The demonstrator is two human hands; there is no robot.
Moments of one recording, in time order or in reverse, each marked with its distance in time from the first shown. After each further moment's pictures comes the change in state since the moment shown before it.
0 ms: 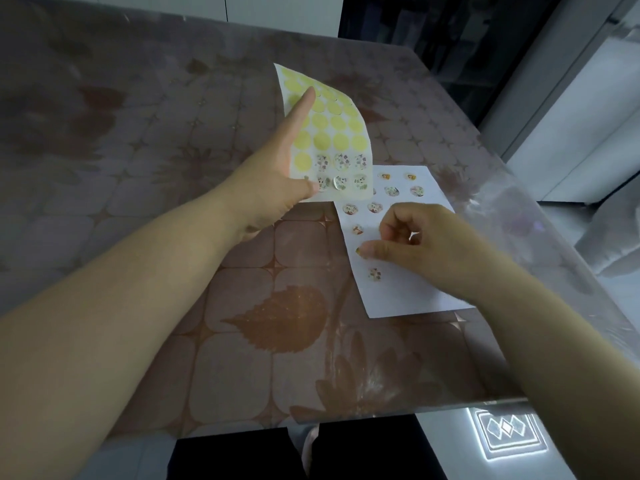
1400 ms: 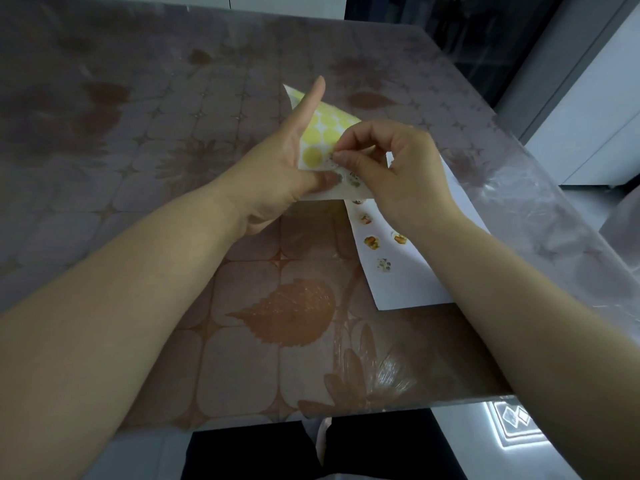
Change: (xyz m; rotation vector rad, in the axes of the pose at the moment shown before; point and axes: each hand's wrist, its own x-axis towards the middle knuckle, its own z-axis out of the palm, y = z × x) left_hand -0.002 0.007 0.006 -0.179 -0.071 -0.007; right_hand 0.047 -0.030 0.021 0.319 0.372 -0.356
